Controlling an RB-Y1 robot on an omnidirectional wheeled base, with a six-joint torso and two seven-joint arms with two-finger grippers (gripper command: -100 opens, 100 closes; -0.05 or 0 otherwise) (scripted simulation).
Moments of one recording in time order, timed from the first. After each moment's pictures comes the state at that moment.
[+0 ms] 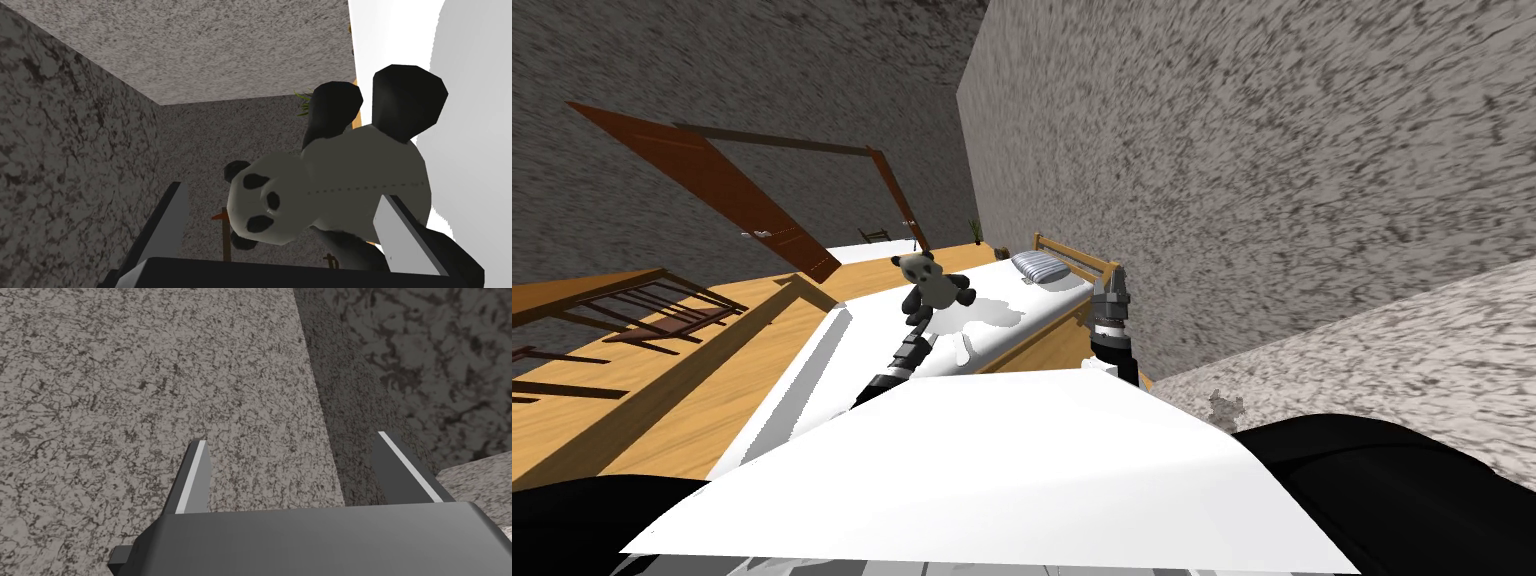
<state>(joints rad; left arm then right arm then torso) 0.67 0.56 -0.04 -1.90 0.15 -0.40 0.19 0.53 -0.04 0.05 -2.24 -0.08 -0.55 0.12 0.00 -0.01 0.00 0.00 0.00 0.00</state>
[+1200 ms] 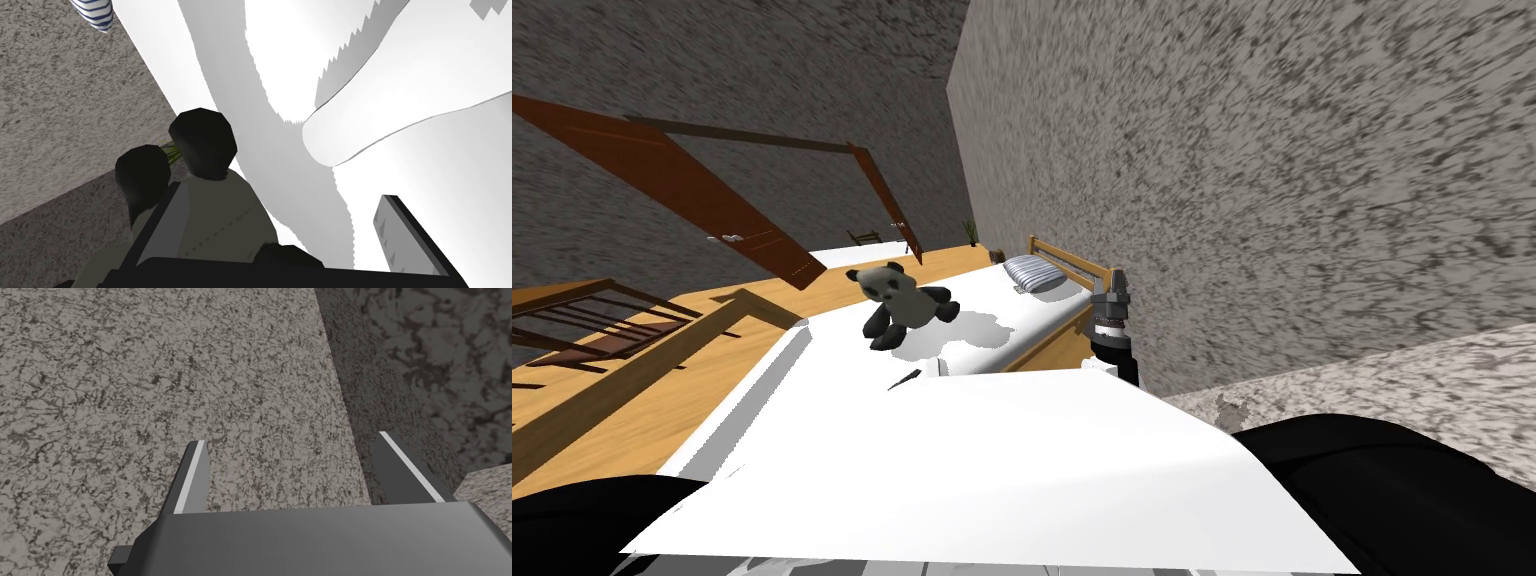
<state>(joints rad) 0.81 0.87 -0.18 -1.65 0.16 -0.30 0.18 0.53 -0.04 0.05 -2.24 -0.08 -0.55 0.12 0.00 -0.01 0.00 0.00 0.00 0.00</state>
